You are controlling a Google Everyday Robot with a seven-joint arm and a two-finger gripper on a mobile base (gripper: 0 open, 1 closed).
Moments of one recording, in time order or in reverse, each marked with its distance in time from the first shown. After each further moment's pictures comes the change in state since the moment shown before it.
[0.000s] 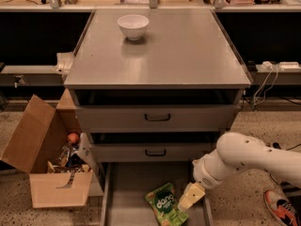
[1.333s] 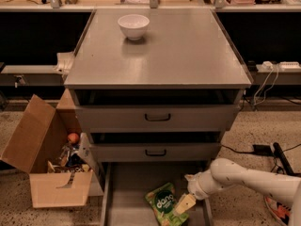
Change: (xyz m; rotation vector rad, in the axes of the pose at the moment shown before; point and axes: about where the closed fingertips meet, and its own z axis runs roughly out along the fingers) arm 0.059 -0.070 0.178 -0.071 -0.145 0.009
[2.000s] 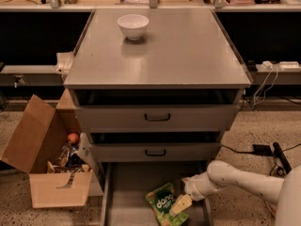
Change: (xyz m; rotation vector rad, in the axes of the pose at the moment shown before) arm 0.010 -0.012 0.038 -0.046 -0.033 0.061
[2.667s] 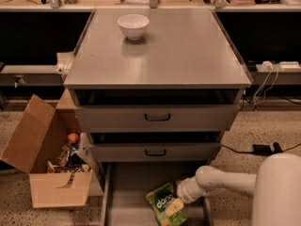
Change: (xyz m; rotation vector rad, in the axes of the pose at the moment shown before) arm 0.009 -0.012 0.050 0.041 0.052 -0.014
